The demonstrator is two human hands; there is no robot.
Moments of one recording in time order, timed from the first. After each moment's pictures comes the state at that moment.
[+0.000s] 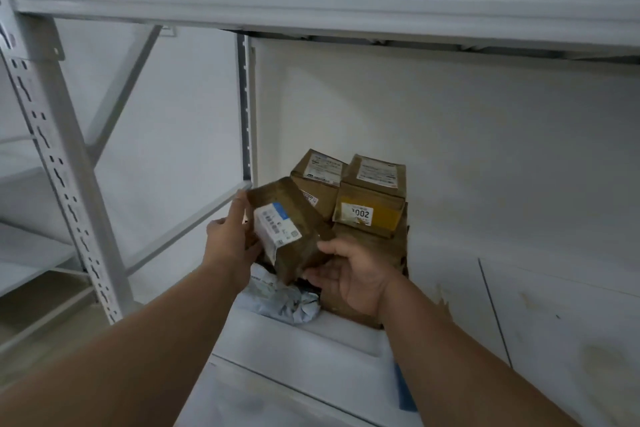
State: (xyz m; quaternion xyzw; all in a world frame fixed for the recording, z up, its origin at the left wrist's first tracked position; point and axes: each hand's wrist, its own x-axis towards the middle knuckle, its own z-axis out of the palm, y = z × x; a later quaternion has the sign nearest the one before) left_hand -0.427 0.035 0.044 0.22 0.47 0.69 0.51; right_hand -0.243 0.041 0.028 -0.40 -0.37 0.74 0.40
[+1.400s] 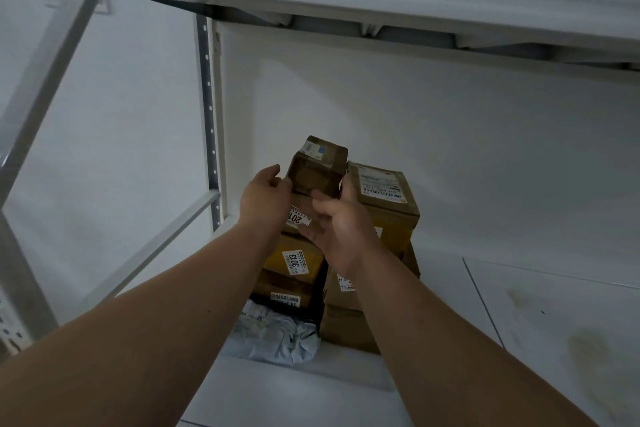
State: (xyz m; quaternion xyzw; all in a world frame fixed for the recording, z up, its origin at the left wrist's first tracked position) left_hand -0.415 0.148 0.079 0.49 0.55 0.57 0.36; right_hand -0.305 0.114 0.079 -0.40 -0.42 0.59 0.57
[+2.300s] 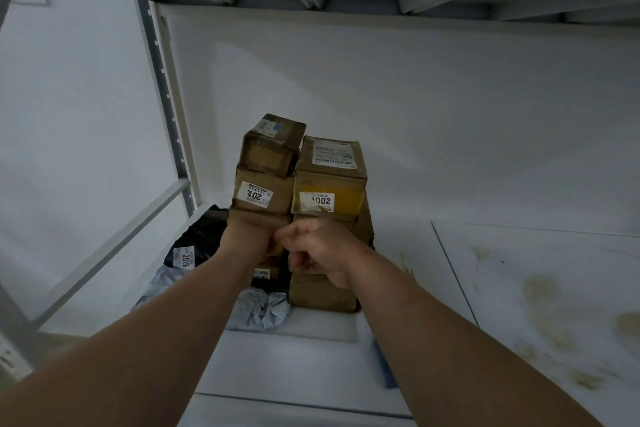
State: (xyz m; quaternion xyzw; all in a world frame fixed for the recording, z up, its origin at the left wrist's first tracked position) left_hand -0.381 0.098 0.025 0.50 0.62 0.41 0.44; right_hand -0.247 0.066 0.039 -0.54 -0.56 0.54 0.33
